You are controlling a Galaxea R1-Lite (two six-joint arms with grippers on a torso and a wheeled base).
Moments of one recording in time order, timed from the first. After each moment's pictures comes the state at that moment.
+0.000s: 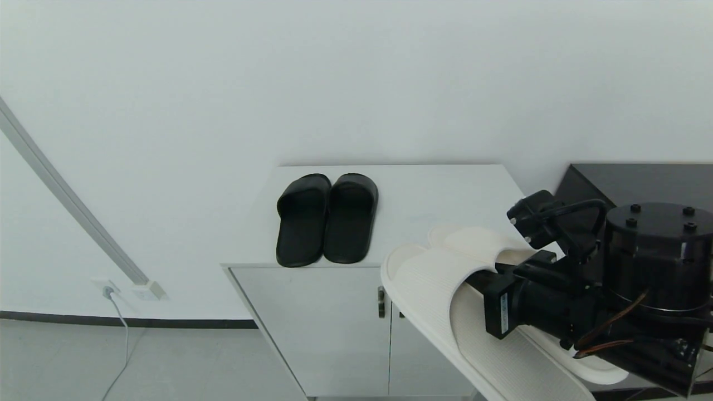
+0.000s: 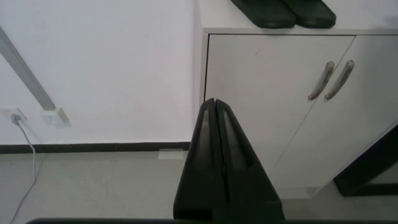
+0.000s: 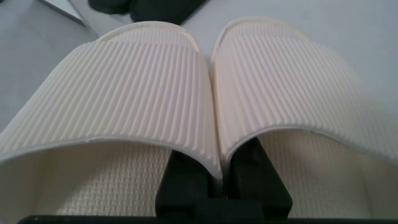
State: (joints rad) left arm 0.00 0.00 0.00 0.00 0.00 -0.02; right arm 0.82 1.53 -0.68 -0.60 -0.19 0.07
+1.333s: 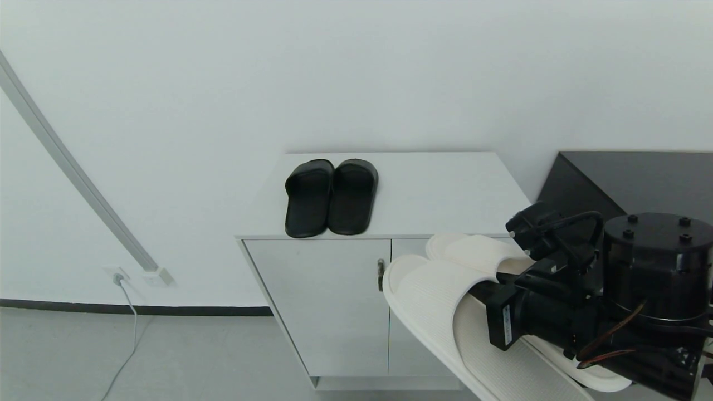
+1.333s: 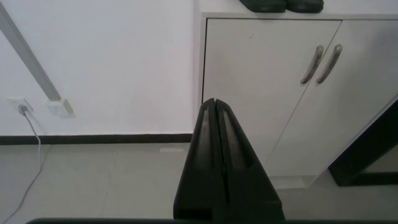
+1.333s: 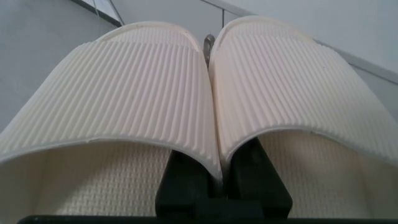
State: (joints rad) left arm 0.00 0.00 0.00 0.00 0.00 -0.01; right arm 0.82 1.52 -0.64 -0.60 -0.17 0.06
